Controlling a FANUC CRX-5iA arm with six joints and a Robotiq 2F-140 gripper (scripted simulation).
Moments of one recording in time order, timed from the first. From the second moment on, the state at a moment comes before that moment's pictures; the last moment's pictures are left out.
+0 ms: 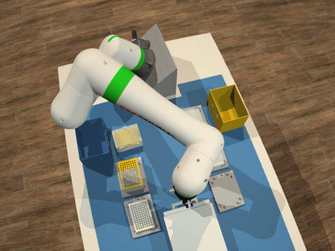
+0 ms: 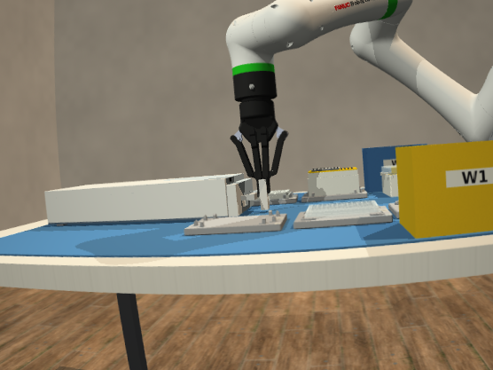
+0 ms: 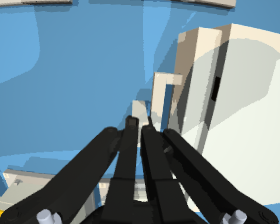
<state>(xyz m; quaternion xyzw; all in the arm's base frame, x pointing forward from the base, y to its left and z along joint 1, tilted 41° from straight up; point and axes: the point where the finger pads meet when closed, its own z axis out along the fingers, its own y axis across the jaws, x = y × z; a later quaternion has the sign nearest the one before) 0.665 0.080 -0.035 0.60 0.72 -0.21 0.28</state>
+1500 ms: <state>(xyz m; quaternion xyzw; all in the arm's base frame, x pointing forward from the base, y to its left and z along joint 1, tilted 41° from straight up) 0.636 0.074 -0.036 0.60 0.72 -0.21 0.28</state>
